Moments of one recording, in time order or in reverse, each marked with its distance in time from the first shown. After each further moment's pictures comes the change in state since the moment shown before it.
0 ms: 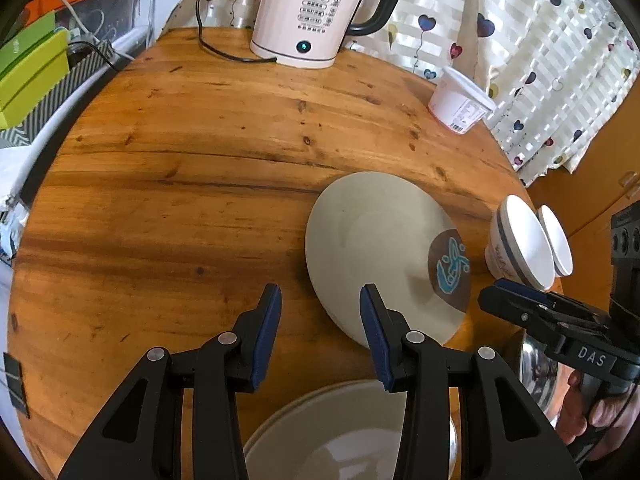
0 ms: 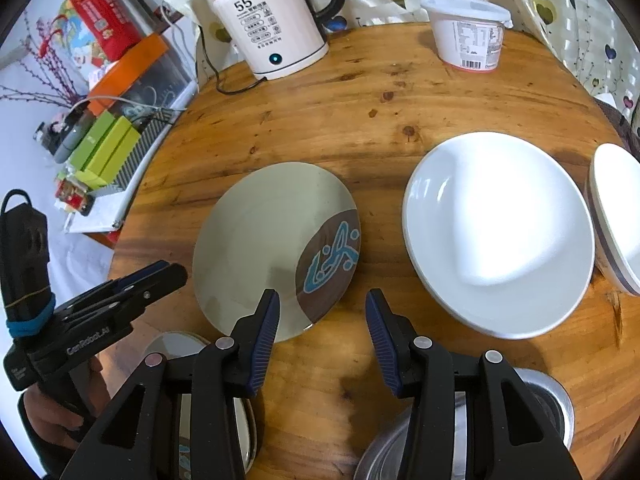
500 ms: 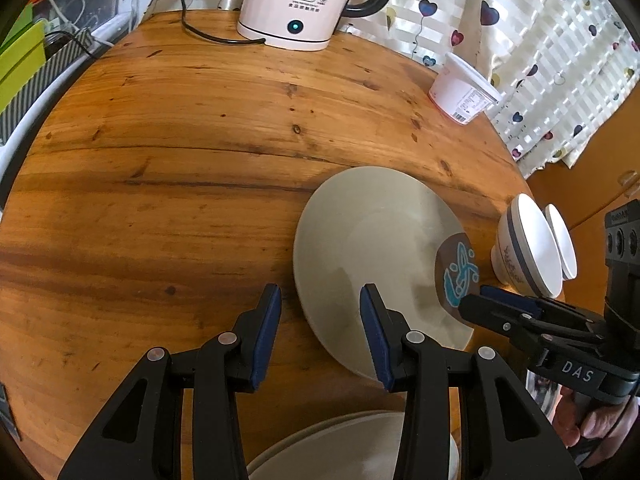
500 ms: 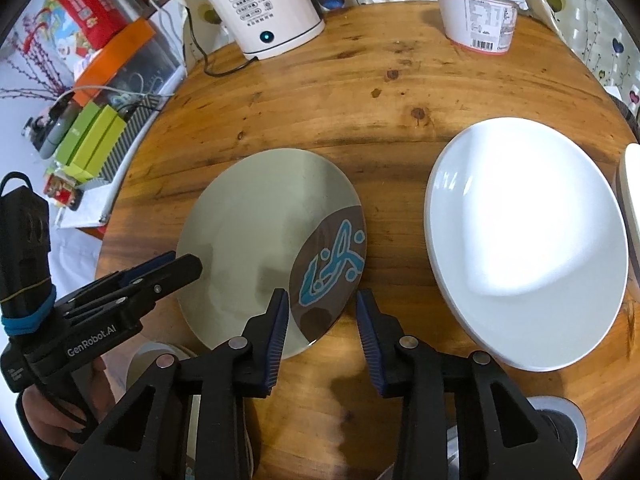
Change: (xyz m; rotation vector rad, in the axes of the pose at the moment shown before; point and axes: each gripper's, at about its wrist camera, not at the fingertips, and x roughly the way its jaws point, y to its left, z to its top) left arm 0.026 -0.002 0.009 0.008 0.045 -0.029; right arm 0.026 0.001 0.009 0.010 0.065 -0.018
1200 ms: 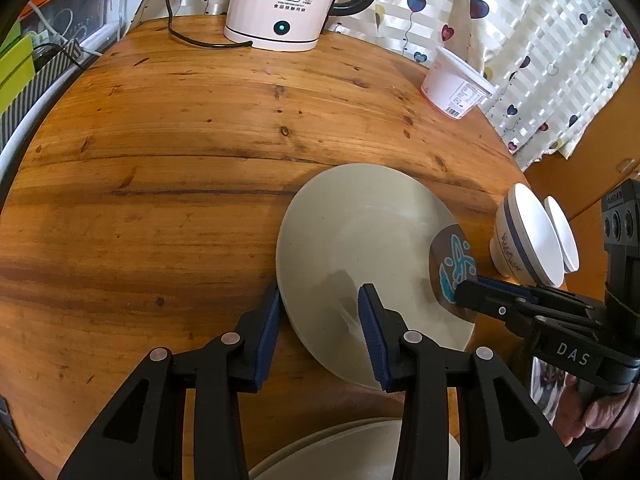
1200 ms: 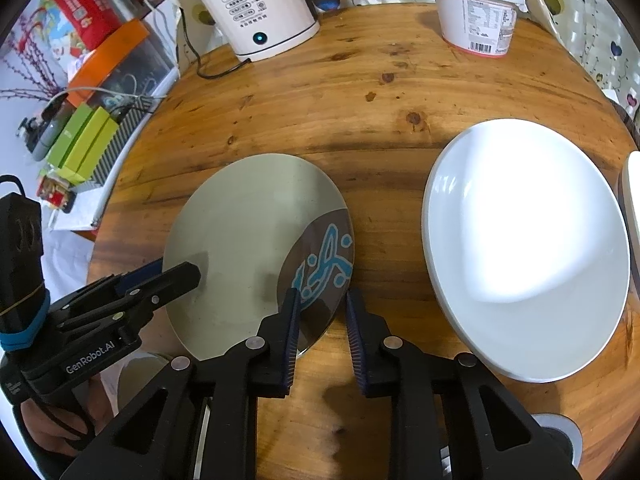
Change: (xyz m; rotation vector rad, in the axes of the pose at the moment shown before) left arm 0.004 -0.005 0.001 0.033 -0.005 -0.003; right arm 0.006 -0.001 0.005 0.000 -0.012 -0.020
